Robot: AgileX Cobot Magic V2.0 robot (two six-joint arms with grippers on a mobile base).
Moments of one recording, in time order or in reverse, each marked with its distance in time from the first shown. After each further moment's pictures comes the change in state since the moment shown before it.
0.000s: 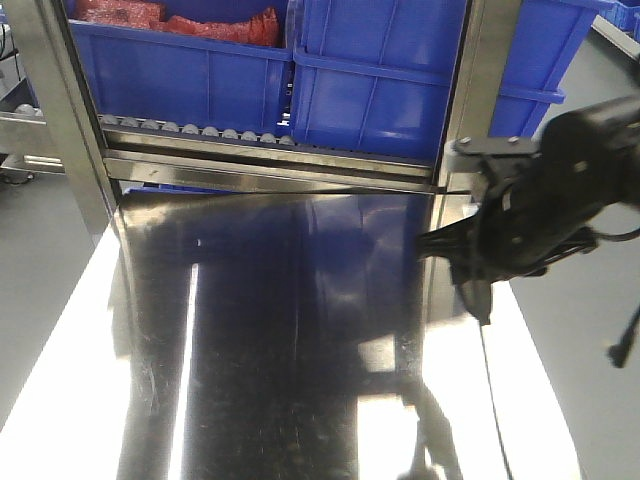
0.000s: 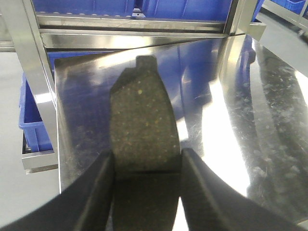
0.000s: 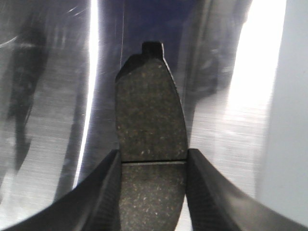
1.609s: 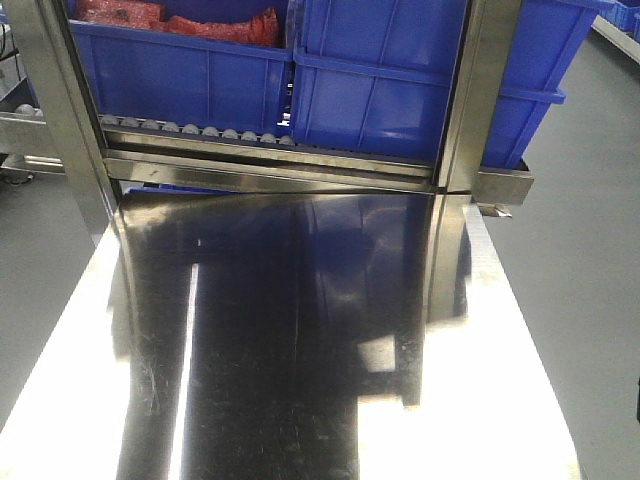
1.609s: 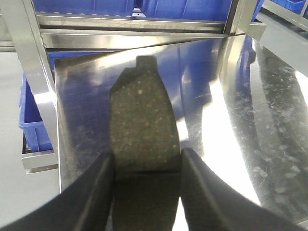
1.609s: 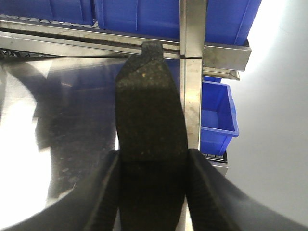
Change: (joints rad) left arm 0.000 0.000 0.000 0.000 0.000 0.000; right arm -0.142 -1.243 0.888 0.039 -0.447 -0.158
